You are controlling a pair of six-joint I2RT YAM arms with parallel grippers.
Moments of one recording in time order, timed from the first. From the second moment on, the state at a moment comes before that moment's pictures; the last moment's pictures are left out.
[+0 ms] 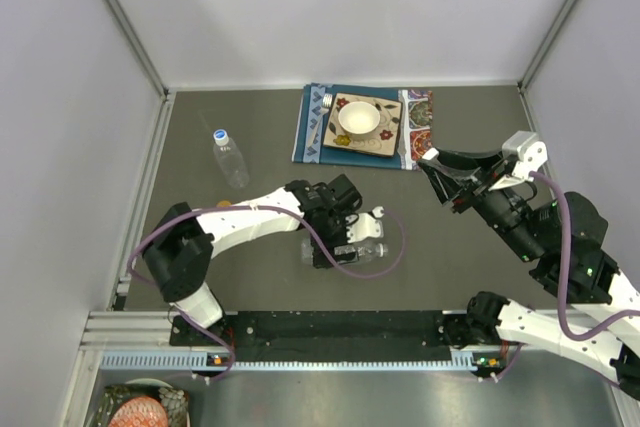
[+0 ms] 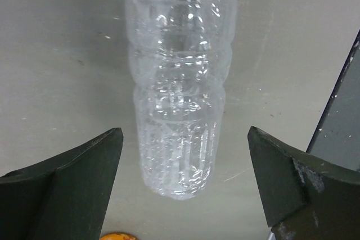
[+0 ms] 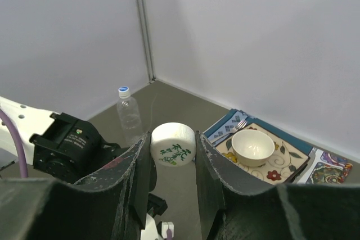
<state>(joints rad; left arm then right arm) -0.95 1.64 1.18 -0.79 0.18 0.53 0.99 0.59 1.04 -0.18 0.28 -0.02</state>
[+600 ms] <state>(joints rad) -0.94 1.79 1.14 -0.68 0.15 0.50 0.99 0.60 1.04 -0.19 0.28 -0.02</state>
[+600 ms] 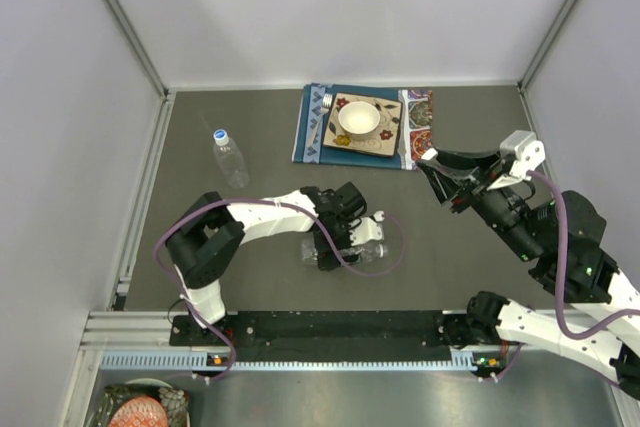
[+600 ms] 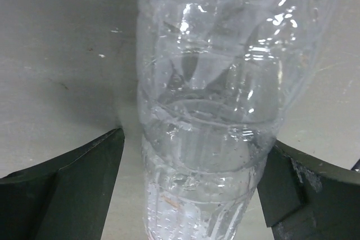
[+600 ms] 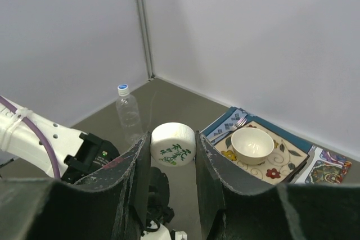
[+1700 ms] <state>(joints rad) -0.93 0.96 1.44 -1.07 0.09 0.63 0.99 0.79 1.22 -0.49 -0.02 0.05</state>
